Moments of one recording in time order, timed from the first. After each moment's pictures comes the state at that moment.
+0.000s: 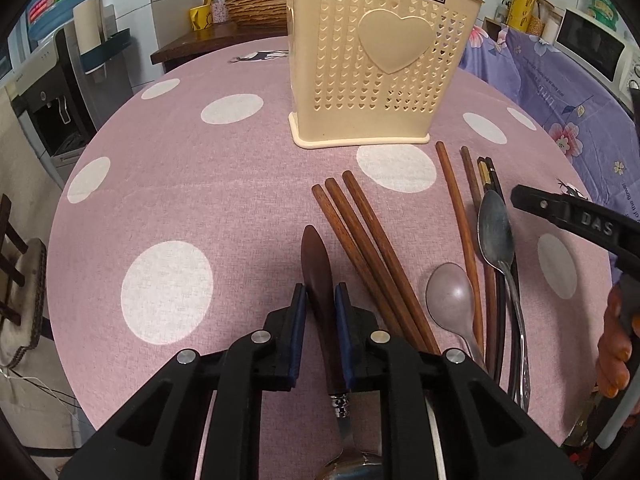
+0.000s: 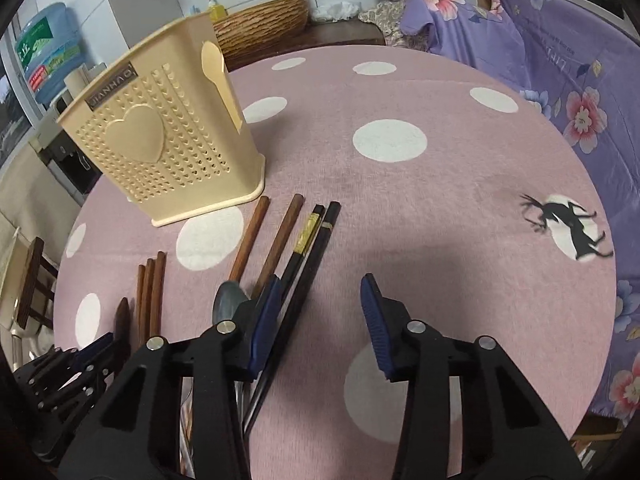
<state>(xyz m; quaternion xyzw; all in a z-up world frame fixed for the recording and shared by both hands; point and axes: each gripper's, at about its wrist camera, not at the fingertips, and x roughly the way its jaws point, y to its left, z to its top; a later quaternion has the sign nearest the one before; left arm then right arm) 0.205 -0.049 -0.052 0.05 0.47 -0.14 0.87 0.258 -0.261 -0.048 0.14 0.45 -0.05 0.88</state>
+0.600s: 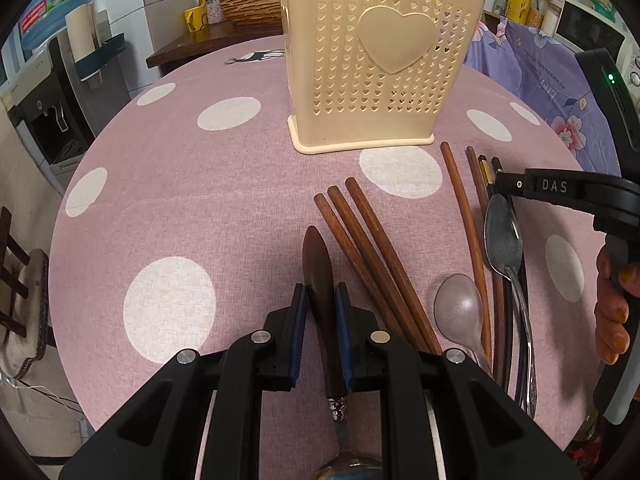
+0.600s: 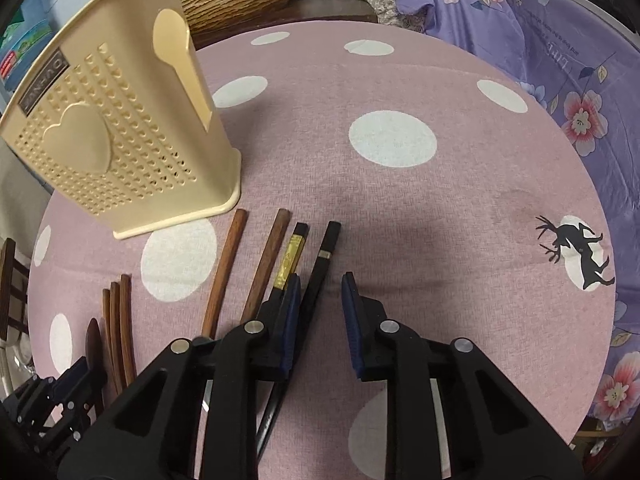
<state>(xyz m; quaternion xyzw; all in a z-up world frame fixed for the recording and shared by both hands) 0.216 -0.053 -0.051 0.07 0.48 -0.13 0.87 0.300 -0.256 -0.057 0.11 0.49 -0.09 0.86</state>
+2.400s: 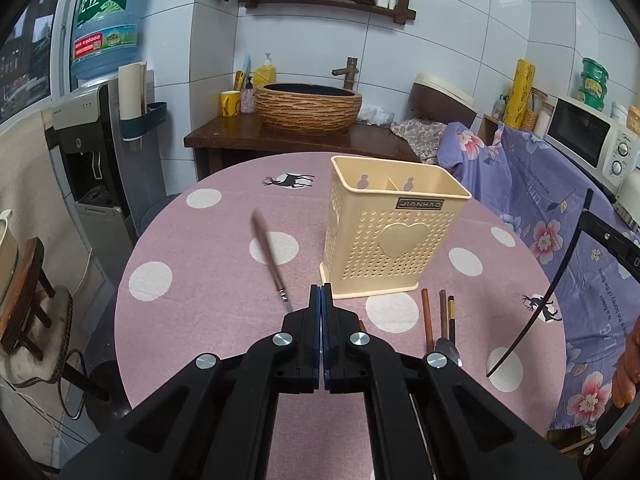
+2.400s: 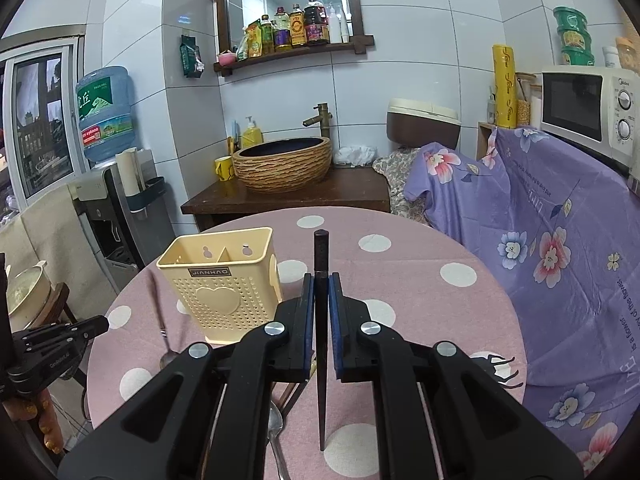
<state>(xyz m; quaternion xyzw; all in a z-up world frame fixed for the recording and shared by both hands) 0.205 -0.014 0.055 -0.01 0.33 -0.13 0.93 0.188 -0.270 0.107 0.07 0.23 -0.04 0.97</state>
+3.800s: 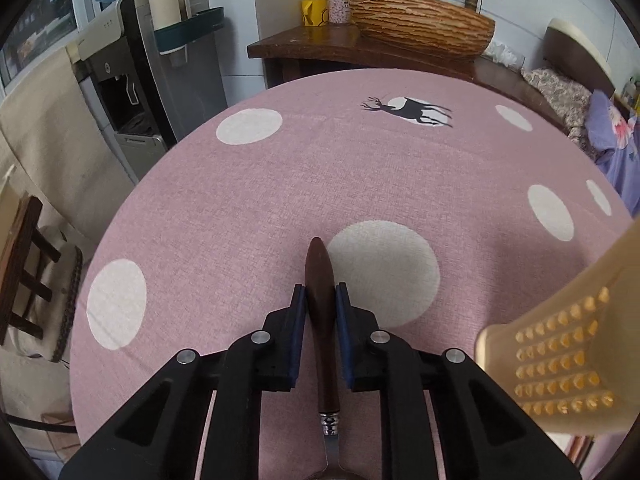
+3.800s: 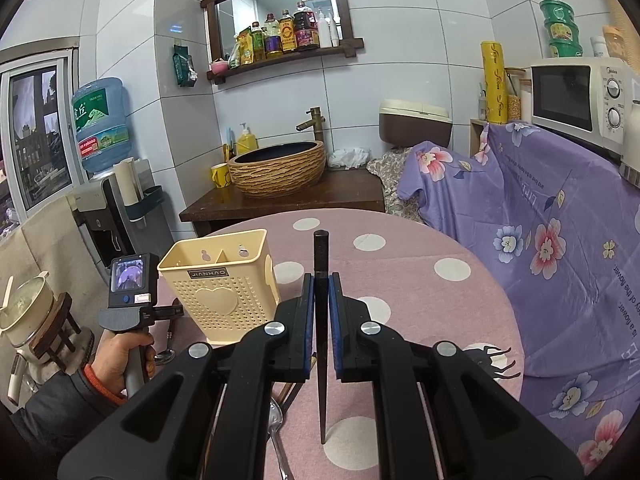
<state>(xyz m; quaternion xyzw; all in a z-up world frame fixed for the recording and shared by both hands) 0.385 0.007 -0.047 -0.02 0.46 0.04 0.88 0.173 -0.273 0.106 0.09 0.22 -0.05 0.97</state>
